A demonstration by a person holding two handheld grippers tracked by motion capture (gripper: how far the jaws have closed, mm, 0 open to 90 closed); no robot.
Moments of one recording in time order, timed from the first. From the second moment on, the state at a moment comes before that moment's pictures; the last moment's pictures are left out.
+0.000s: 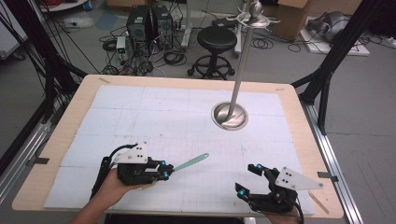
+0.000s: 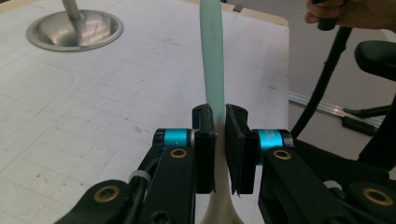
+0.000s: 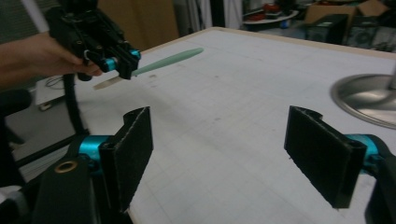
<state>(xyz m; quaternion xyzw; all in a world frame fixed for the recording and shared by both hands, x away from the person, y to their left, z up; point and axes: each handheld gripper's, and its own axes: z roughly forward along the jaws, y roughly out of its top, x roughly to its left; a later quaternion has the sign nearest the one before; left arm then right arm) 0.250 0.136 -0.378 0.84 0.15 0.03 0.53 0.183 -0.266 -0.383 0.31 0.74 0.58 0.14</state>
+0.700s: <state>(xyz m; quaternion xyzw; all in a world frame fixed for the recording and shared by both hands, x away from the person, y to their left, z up) 0.235 0.133 -0.371 0.84 0.08 0.01 0.53 0.218 -0.217 -0.374 0.20 0.79 0.58 0.04</state>
